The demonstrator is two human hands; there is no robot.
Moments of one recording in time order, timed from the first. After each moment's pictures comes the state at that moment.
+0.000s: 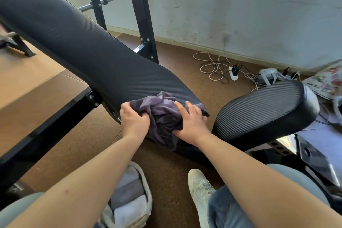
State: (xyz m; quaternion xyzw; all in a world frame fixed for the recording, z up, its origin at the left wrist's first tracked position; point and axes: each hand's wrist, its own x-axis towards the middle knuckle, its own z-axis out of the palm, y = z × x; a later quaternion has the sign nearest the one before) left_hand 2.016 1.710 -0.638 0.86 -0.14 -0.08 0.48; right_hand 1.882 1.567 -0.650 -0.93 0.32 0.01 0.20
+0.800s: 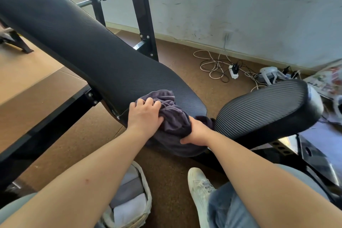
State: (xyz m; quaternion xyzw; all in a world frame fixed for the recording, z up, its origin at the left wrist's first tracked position) left_hand 2.020 1.692 -0.633 0.88 -0.46 0.09 0.00; right_hand 1.874 1.538 -0.685 -0.85 0.35 0.12 0.38
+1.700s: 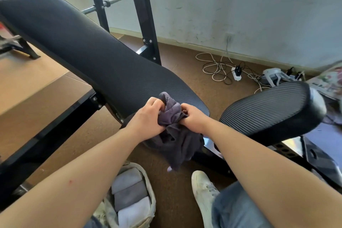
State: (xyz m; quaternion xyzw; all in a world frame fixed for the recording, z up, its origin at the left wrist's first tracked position) left_hand 2.035 1.706 -0.621 0.81 -0.52 -0.07 0.24; right_hand 1.902 1.541 -0.639 -0.84 0.25 -0.03 0.48
